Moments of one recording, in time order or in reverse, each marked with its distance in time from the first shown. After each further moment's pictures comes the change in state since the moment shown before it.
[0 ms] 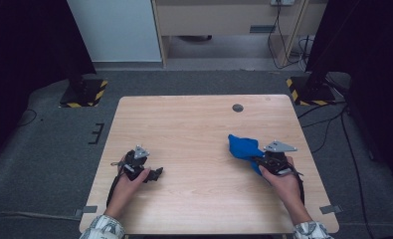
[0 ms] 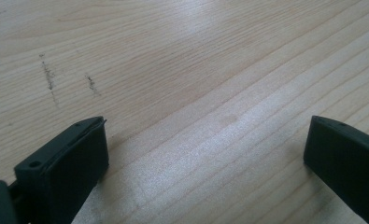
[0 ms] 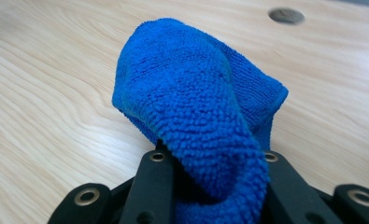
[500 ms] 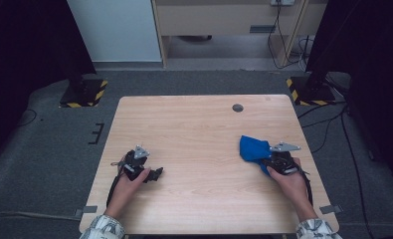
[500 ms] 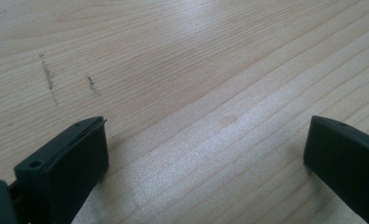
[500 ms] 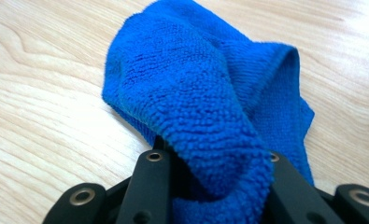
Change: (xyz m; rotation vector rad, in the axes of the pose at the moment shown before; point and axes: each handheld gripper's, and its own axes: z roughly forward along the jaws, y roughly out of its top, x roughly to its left) left arm 0.000 0.000 0.000 0.000 0.000 0.000; right arm -0.039 -0.026 0.010 0.126 -0.071 0.019
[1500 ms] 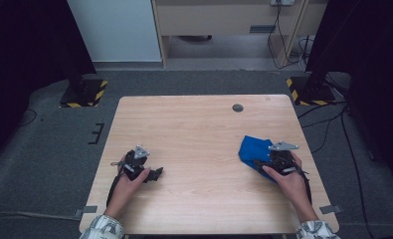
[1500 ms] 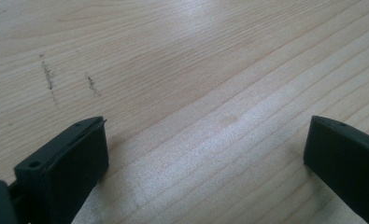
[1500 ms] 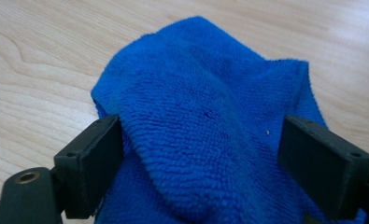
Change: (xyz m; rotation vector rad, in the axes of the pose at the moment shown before) left arm 0.000 0.000 0.000 0.000 0.000 0.000; right arm 0.005 0.005 -0.001 0.037 -0.041 0.011
